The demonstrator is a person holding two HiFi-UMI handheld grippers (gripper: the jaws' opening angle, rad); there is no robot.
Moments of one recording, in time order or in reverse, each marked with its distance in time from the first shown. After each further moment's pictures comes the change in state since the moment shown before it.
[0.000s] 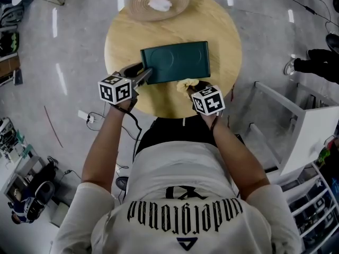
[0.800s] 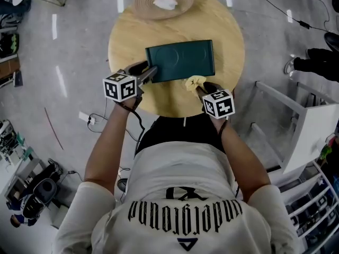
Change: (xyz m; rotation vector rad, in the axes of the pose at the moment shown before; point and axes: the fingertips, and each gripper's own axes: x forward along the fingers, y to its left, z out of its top) left arm -0.001 -0.002 -0.002 -0.011 -0.011 -0.017; right arm -0.023 -0.011 -0.013 0.018 -0.052 -0.078
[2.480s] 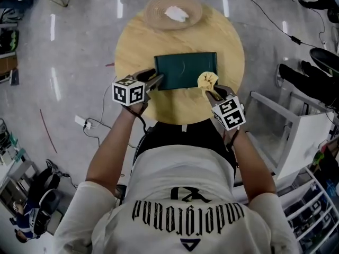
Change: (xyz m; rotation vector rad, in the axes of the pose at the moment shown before) left arm -0.005 0.002 0.002 -0.044 -0.014 -0.031; right arm -0.050 0.006 0.053 -0.398 0.032 -0.088
